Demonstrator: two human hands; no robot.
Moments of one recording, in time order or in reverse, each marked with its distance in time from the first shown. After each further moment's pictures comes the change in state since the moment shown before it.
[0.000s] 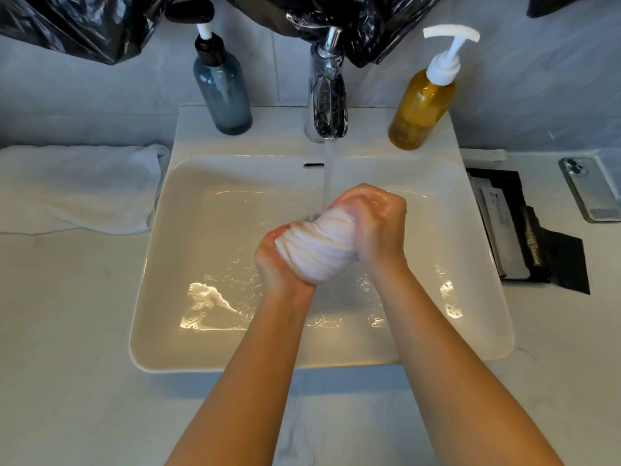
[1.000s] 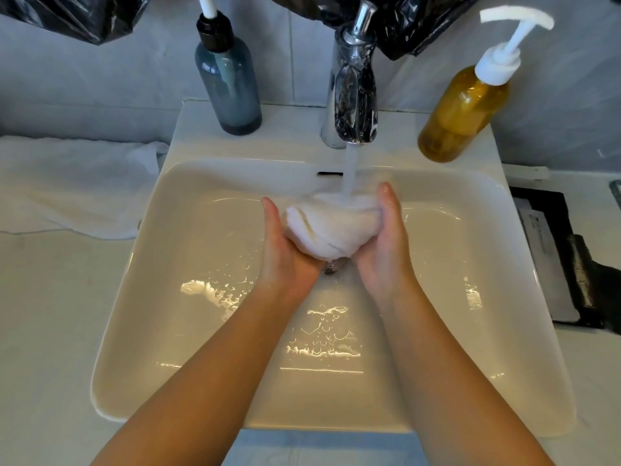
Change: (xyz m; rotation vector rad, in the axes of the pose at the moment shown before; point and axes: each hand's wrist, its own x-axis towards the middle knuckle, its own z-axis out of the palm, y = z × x) left_hand 0.069 -0.001 -0.016 0.032 -0.197 -0.103; right_hand 0.034 0.052 0.018 0.612 0.004 0.523
